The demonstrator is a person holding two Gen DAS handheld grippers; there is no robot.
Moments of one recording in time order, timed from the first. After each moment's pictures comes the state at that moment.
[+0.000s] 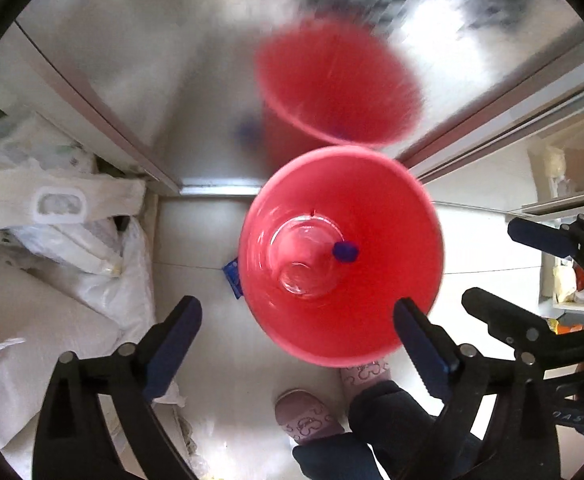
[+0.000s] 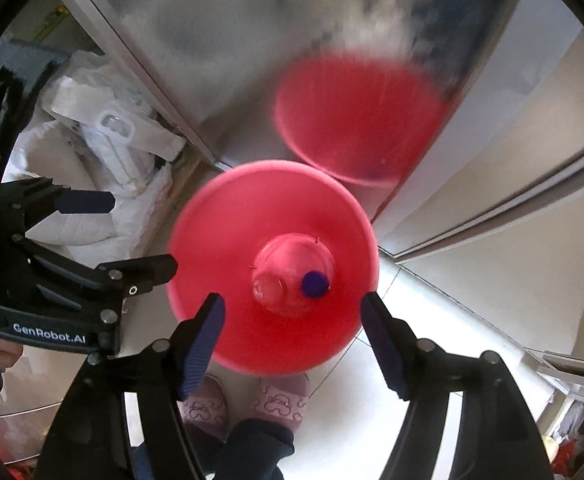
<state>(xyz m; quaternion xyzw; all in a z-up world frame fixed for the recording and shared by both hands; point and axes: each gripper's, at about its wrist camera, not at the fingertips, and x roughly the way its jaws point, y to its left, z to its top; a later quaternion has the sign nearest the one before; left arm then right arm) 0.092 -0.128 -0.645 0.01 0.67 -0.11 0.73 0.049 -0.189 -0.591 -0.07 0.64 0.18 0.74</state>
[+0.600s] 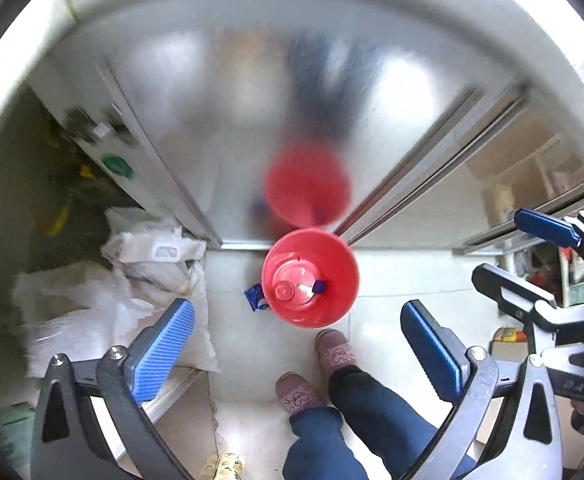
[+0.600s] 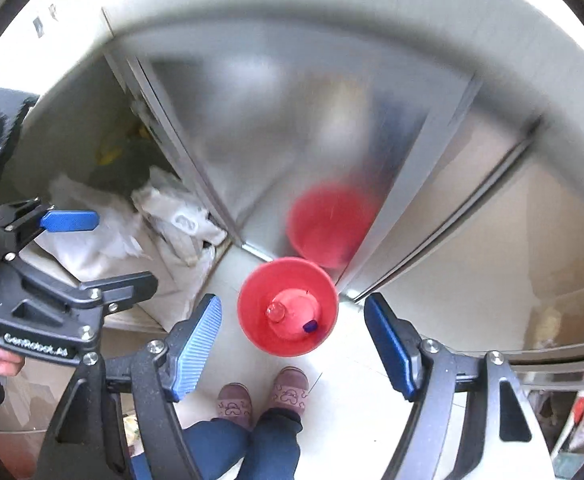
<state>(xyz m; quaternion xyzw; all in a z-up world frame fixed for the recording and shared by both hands) 0.039 -0.107 -0.328 0.00 0.60 -0.12 0.79 0.002 -0.214 -0.282 -0.06 0.56 0.14 0.81</state>
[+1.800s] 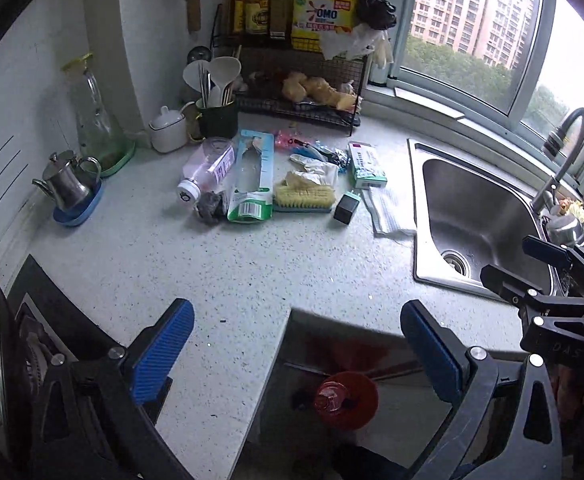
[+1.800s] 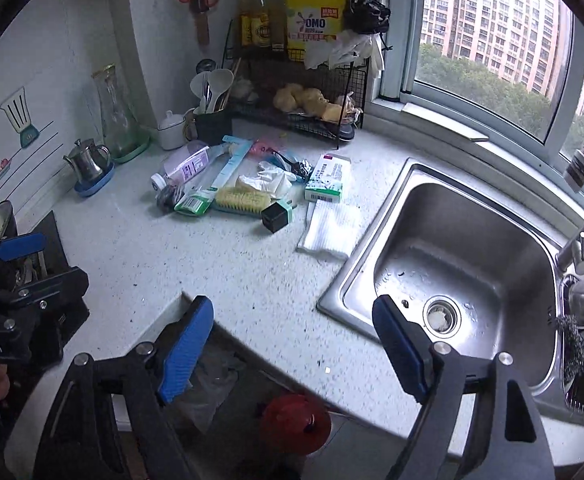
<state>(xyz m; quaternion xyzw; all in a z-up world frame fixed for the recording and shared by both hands) 0.116 0.006 -0.041 -0.06 0.45 0.03 0.89 0.113 -0.164 -0.041 -0.07 0.43 0.18 0.88</state>
